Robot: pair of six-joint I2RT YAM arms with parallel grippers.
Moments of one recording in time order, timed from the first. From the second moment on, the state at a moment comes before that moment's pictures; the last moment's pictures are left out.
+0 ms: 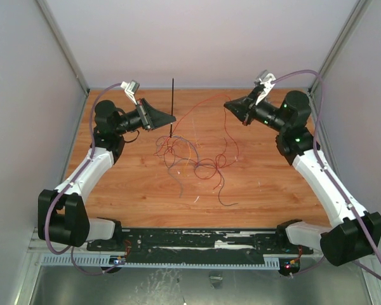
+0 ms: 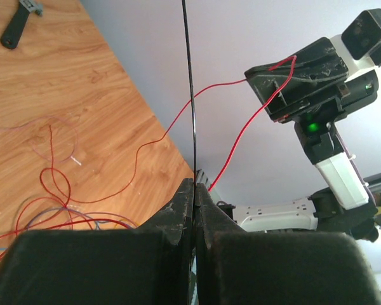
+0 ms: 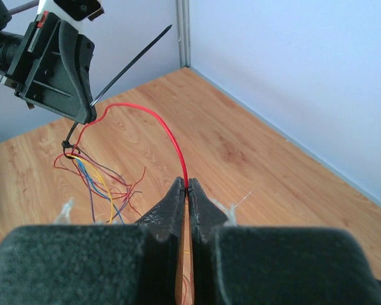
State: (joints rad) left arm -0.17 1.31 0.92 0.50 0.94 -1.02; right arm 0.32 1.20 1.14 0.13 -0.66 0.07
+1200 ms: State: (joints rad) left arm -0.17 1.31 0.95 0.52 0.89 -1.10; right arm 0.30 1.15 0.97 0.22 -0.66 0.10
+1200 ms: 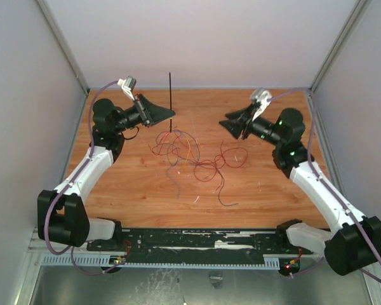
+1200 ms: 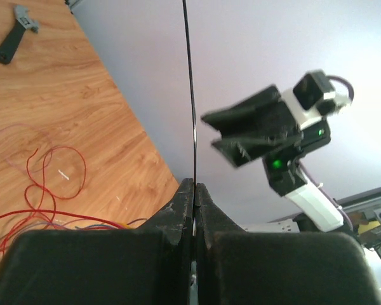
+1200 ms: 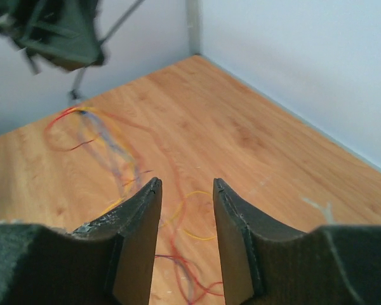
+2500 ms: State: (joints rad) left arm -0.17 1.32 0.95 0.53 0.87 -1.13; right arm 0.88 1.67 0.87 0.90 -0.30 -0.52
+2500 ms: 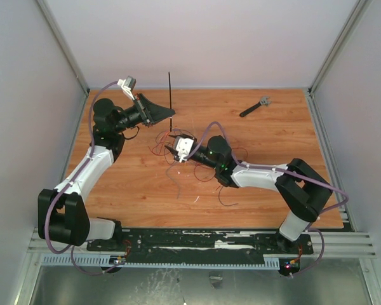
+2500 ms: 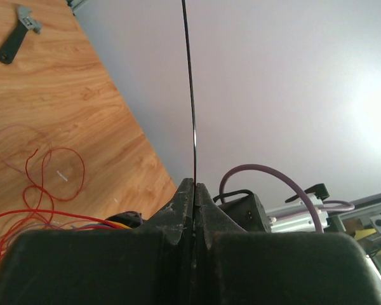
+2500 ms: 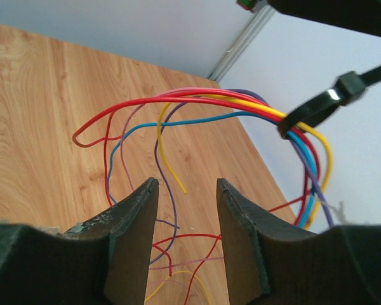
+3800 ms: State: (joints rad) left arm -0.17 1.36 0.98 0.53 0.87 -1.13; right arm 1.01 1.65 0.81 0.66 -0.23 -0.47
